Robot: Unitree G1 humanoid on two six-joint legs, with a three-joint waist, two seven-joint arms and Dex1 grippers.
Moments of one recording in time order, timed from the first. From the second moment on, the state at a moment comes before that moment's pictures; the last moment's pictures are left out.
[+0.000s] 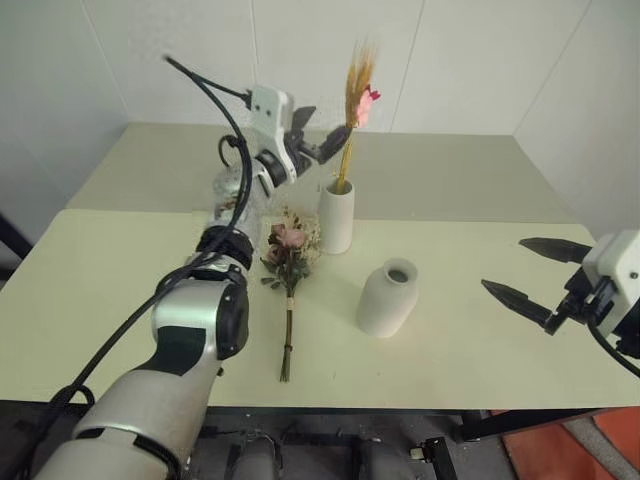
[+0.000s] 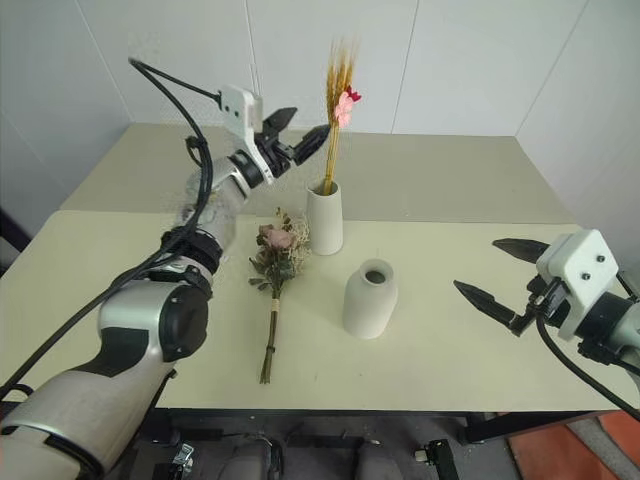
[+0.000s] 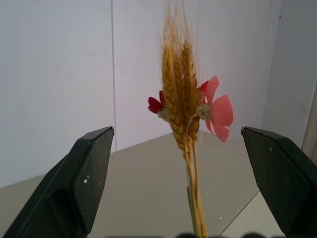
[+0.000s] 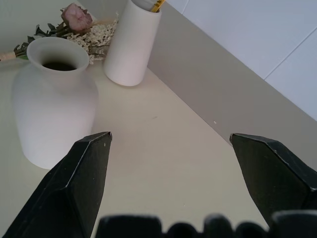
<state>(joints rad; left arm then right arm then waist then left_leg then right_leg) -1.32 0.21 0.23 1.06 -0.18 -0.09 -0.68 0.03 -0.90 -0.55 -0.46 0.50 0.40 0.87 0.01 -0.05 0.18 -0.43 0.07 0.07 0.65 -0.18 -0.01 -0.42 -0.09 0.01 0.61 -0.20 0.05</state>
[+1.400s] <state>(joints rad) -1.08 0.73 -0.42 0.29 -1.68 1.61 0.42 -0.12 -1.12 -0.52 -0.13 0.45 0.33 1.15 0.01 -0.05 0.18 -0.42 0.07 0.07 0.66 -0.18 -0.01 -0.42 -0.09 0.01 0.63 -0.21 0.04</state>
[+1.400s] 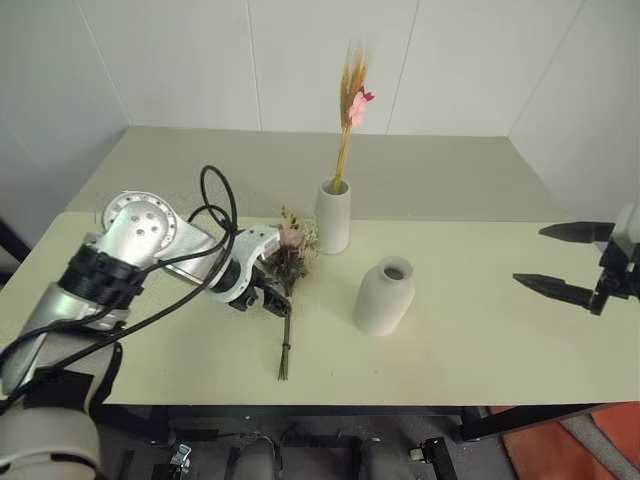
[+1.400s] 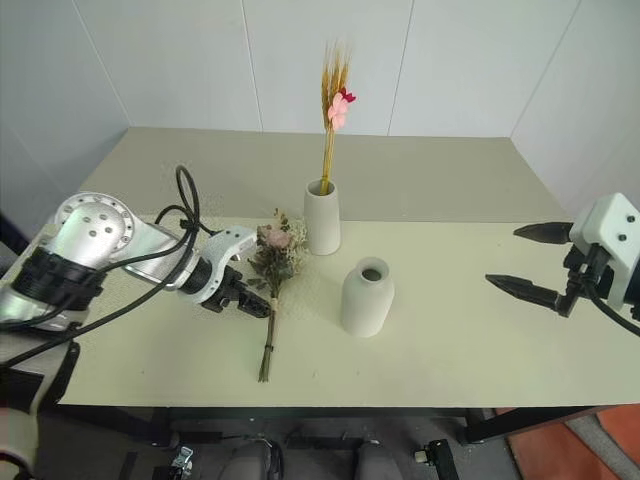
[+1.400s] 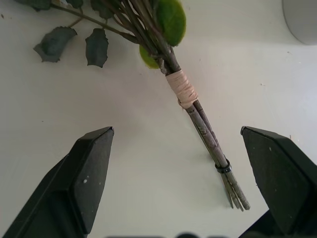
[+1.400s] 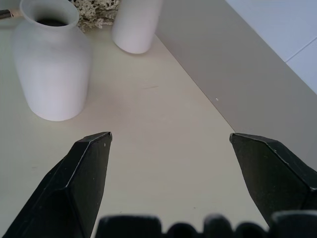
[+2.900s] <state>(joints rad) -0.97 0.35 0.26 -0.05 -0.53 1.32 0.28 0.08 -1.02 -0.76 -0.22 0.45 0.35 1.14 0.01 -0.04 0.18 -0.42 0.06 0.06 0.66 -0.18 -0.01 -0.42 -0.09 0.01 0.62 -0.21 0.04</state>
